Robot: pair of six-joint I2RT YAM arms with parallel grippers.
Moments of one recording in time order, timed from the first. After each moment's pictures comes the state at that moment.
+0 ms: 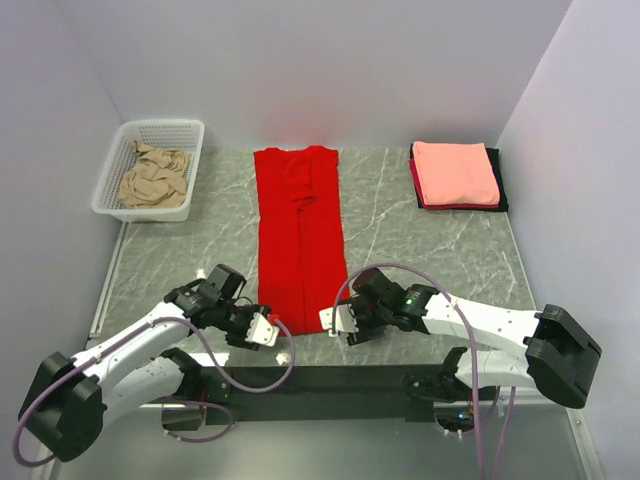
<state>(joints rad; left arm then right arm) -0.56 0.93 0.45 -0.67 0.66 1.21 0.94 1.17 0.58 -0.44 -0.22 -0.88</state>
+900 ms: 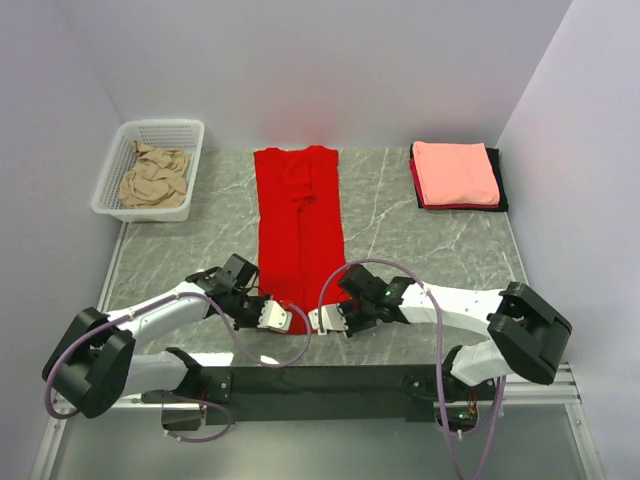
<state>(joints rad) -0.58 1.22 0.52 -0.53 0.56 1.14 0.94 1.39 0.65 -0.40 -0.23 -0.95</state>
